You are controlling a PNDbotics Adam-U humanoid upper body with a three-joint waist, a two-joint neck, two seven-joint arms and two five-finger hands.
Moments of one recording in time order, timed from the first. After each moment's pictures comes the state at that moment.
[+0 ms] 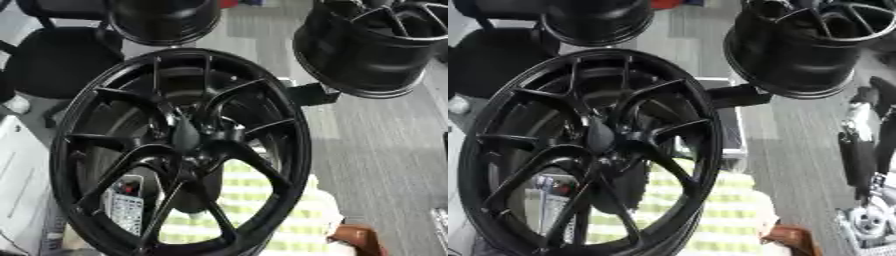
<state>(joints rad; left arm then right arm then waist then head) -0.61 1.06 -0.05 -1.35 -0.42 0.05 -0.48 0.02 -0.29 0.07 -1.98 0.21 -0.08 -0.66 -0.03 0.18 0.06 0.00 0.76</state>
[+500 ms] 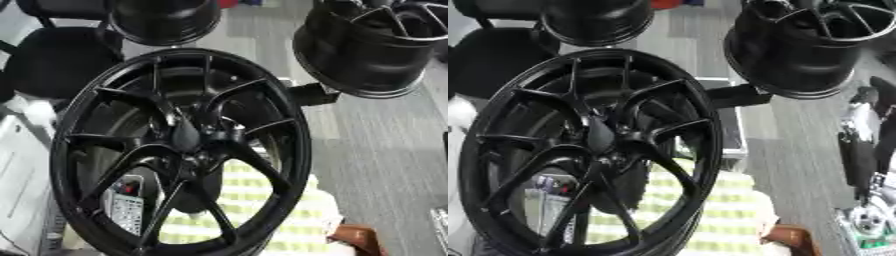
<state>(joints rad) -0.60 1.06 -0.01 -1.47 -0.29 0.13 -0.36 0.02 -0.29 0.07 -1.98 0.21 -0.08 -0.66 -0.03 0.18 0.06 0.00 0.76</state>
